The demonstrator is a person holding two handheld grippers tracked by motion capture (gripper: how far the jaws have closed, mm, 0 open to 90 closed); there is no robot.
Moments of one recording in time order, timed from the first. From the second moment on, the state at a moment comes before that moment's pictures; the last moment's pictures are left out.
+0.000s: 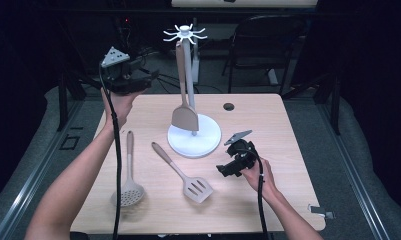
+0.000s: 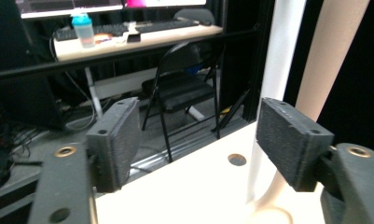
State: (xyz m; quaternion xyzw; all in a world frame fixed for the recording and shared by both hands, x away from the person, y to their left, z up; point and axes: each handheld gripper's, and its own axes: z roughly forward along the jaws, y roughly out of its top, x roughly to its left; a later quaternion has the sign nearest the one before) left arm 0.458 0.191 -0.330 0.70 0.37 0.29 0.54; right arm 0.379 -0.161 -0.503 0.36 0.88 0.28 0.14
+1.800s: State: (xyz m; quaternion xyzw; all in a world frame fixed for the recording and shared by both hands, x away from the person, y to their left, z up) left arm 0.425 0.249 -0.508 0.75 0.50 0.22 0.38; right arm 0.374 -0.147 -0.512 0.33 0.90 0.25 0.14
